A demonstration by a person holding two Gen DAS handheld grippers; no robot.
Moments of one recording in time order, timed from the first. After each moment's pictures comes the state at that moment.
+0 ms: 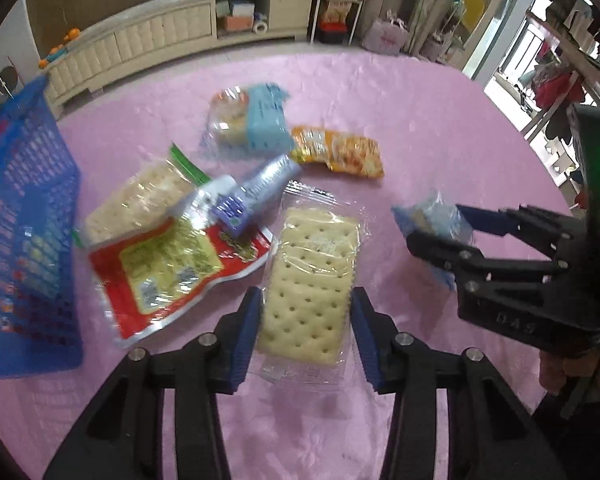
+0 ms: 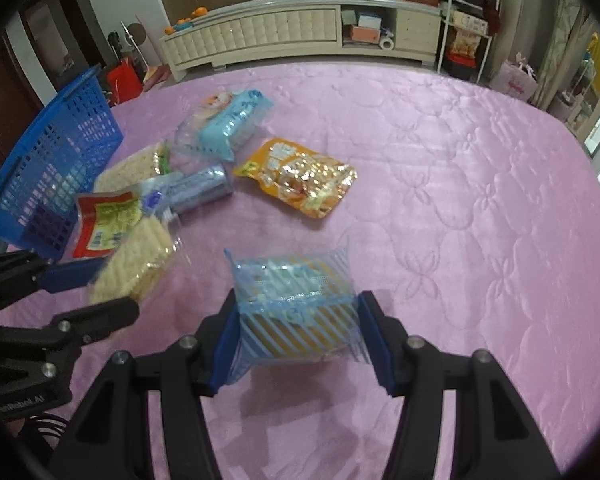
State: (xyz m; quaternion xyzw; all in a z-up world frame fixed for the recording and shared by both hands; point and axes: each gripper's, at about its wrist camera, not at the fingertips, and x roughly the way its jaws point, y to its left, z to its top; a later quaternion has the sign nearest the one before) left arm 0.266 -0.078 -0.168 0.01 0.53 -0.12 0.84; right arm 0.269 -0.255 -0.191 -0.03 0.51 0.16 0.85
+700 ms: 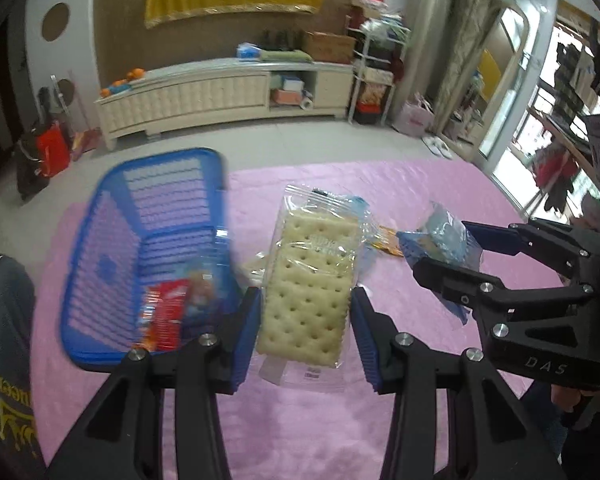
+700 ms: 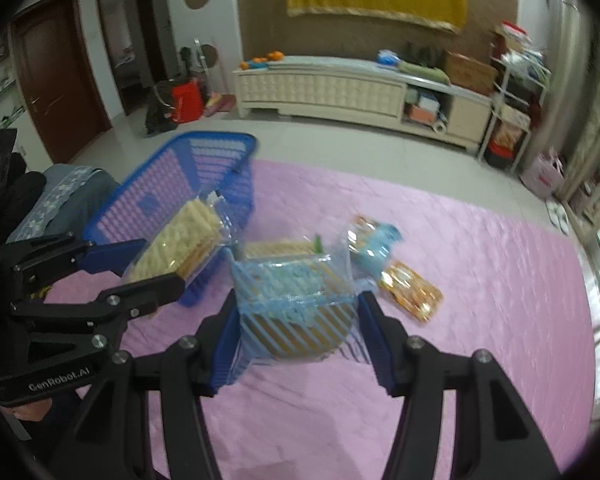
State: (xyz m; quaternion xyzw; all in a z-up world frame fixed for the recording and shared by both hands) left arm 0.201 0.049 -0.045 -0.03 0.42 -0.06 0.91; right arm 0.212 -0.123 -0.049 -0.09 0.41 0.24 0.88
